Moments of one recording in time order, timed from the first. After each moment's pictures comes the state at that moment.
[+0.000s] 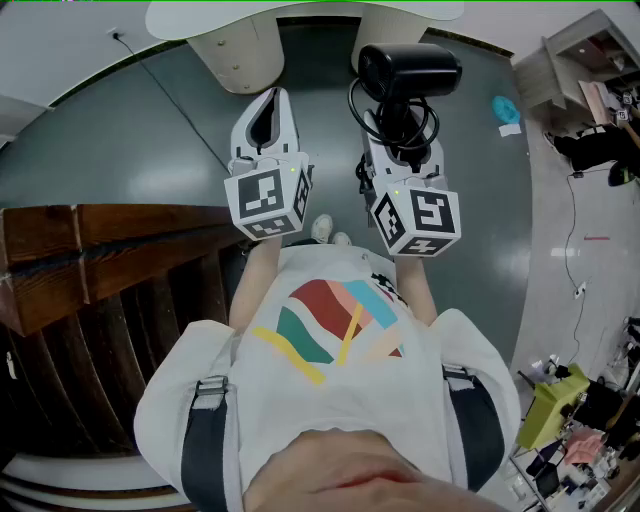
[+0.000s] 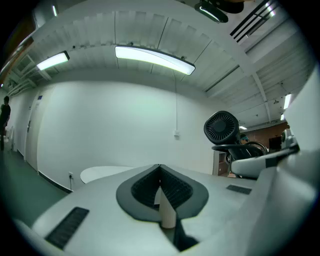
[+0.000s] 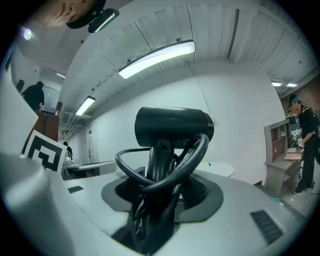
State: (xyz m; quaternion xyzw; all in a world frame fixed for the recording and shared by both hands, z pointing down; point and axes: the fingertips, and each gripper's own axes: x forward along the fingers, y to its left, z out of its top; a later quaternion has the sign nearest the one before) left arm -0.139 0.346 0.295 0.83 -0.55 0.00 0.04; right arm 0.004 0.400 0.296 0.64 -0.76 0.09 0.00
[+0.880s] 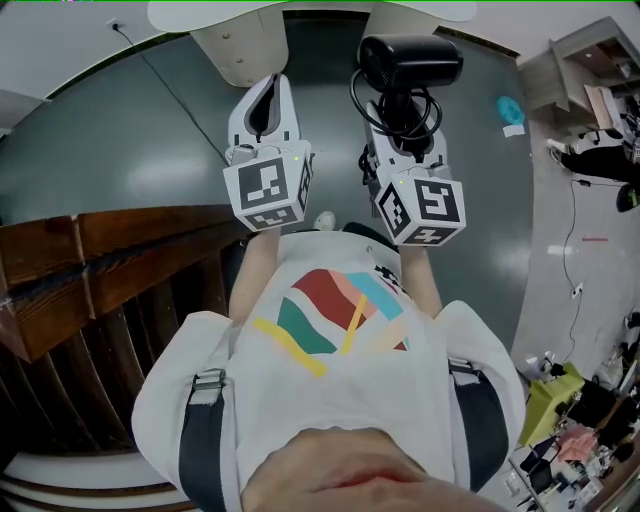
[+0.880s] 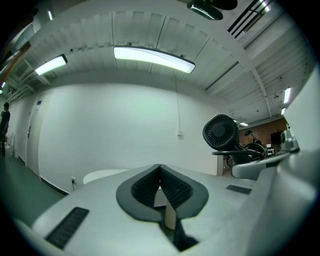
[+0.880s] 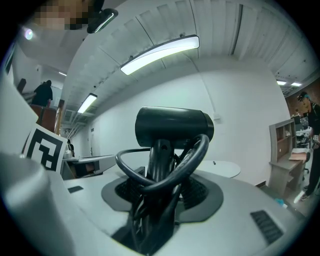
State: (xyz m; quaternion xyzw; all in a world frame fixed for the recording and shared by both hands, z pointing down) left arm -0.166 0.303 0.299 0.83 -0.56 0.01 0.02; right arm -0.022 0.355 0.312 0.63 -0.77 0.09 0.01
